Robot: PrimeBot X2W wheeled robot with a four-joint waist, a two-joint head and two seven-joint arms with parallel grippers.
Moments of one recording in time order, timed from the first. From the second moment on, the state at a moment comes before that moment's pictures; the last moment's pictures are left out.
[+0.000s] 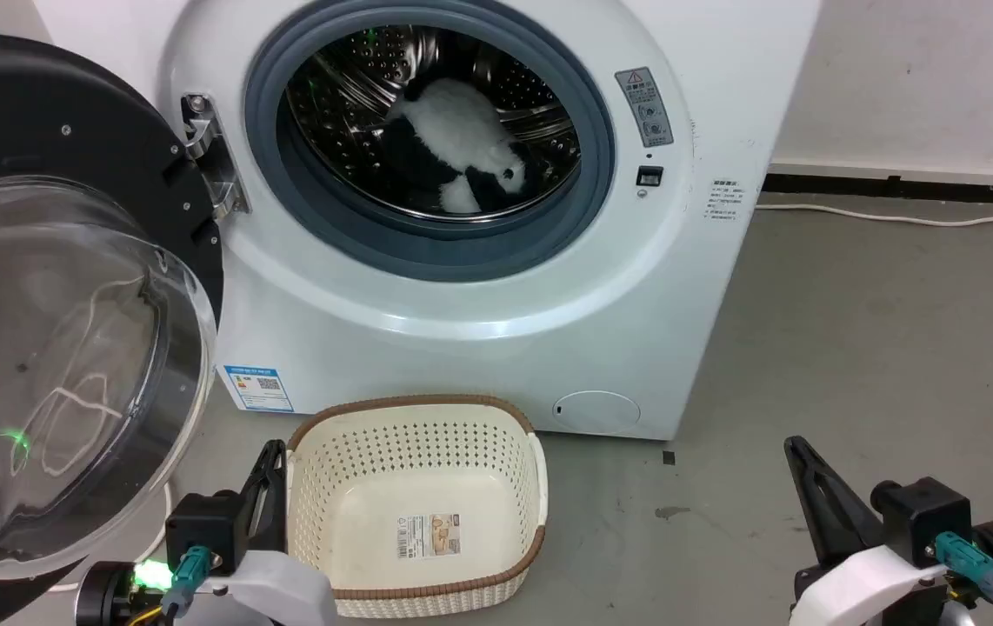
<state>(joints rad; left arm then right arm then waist) 0.02 0.05 0.00 0.00 0.00 0.00 0.00 0.01 -0.05 0.00 0.01 0.01 0.13 0.00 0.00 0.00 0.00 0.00</state>
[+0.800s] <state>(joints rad) 0.02 0.05 0.00 0.00 0.00 0.00 0.00 0.01 -0.05 0.00 0.01 0.01 0.13 0.00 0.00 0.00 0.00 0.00</state>
